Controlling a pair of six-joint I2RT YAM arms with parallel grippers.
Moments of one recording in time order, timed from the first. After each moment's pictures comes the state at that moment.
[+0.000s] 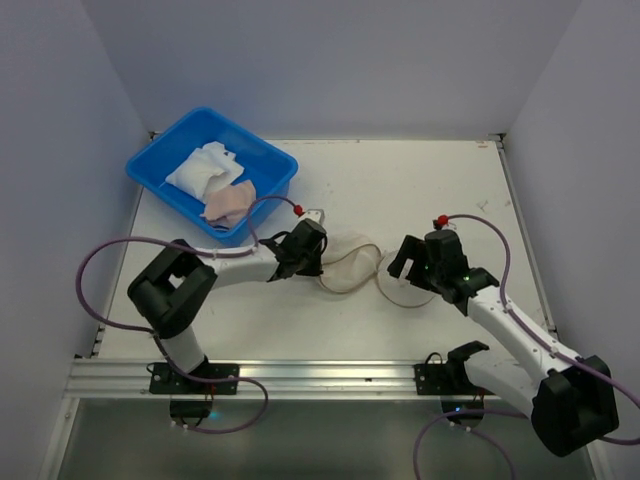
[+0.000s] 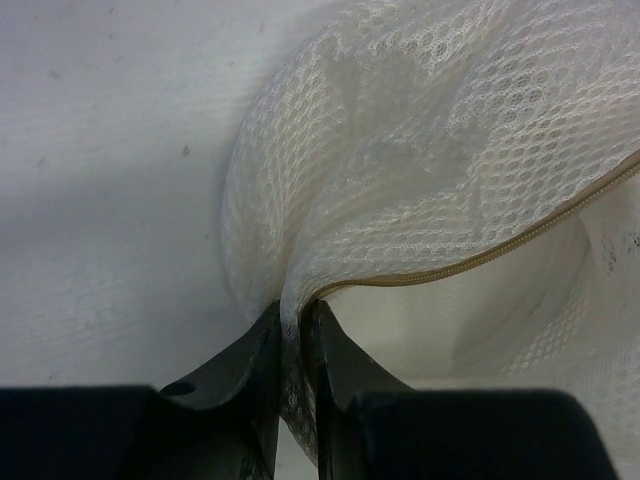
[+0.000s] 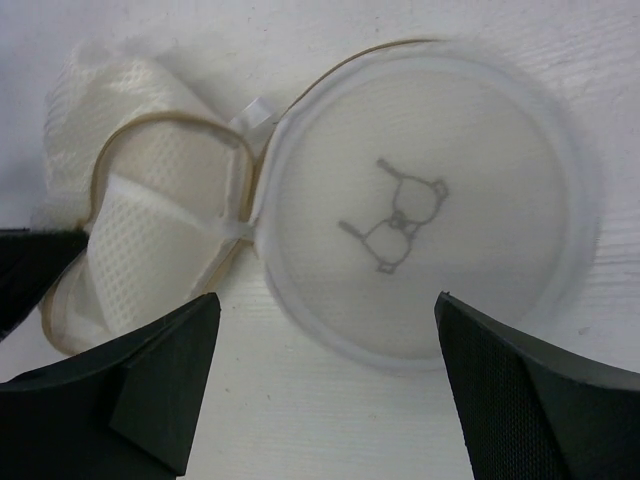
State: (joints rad) left arm -0.79 1.78 0.98 -0.11 -0.15 -0.60; right arm 0.38 0.98 0.56 -0.40 0.06 0.69
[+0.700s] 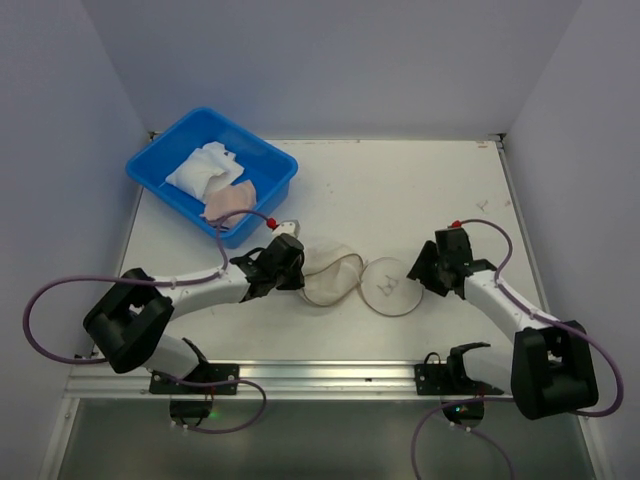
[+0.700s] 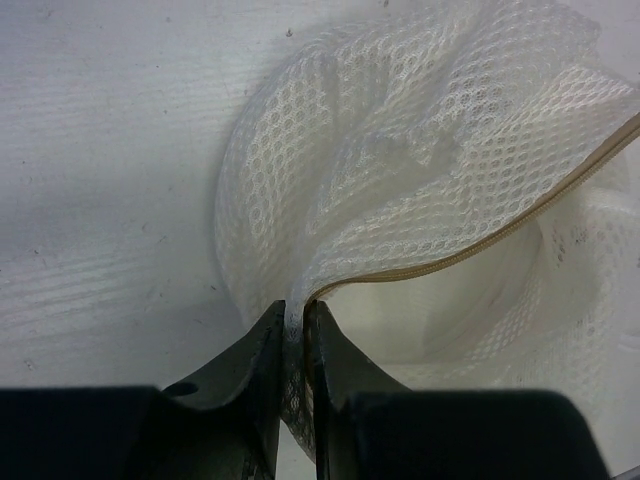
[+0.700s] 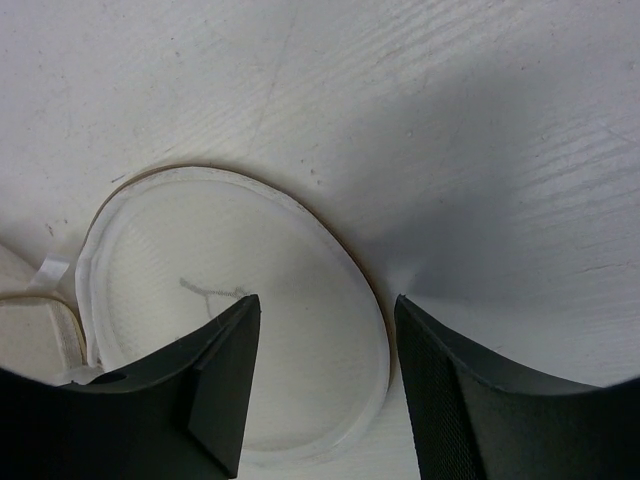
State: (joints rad) left arm -0.79 1.46 0.70 -0.14 -0.19 -0.72; right arm 0.18 1.17 0.54 -0.39 0.03 0.70
